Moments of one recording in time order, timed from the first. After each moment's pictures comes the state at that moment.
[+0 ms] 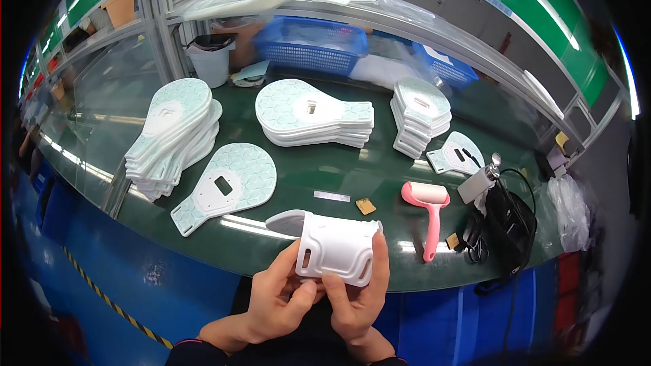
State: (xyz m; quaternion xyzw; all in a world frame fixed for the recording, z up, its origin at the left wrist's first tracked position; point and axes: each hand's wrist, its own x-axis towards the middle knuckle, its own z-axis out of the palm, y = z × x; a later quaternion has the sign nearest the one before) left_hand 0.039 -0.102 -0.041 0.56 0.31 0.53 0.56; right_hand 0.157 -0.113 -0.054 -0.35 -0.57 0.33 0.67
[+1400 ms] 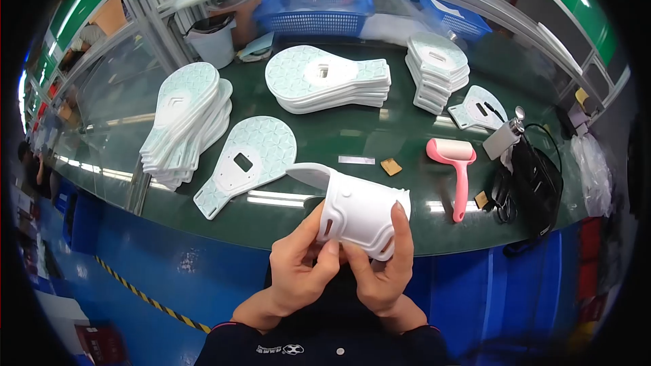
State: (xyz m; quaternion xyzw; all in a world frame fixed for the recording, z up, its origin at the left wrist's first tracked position) left_hand 0.035 -0.101 -0.040 0.58 0.35 0.53 0.50; right_hand 0.154 -0.107 -0.062 -0.38 -0.60 0.18 0.68
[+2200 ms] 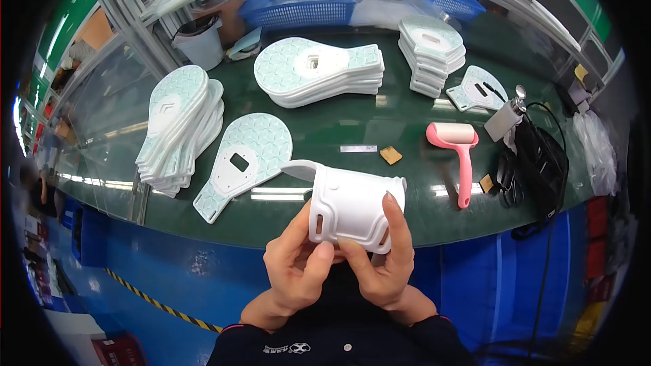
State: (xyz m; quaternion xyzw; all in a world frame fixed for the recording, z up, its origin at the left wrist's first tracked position) left_hand 0.039 -0.092 -0.041 0.55 0.30 0.58 0.52; right_hand 0.159 -0.101 -0.058 -0.36 -0.61 0.22 0.67
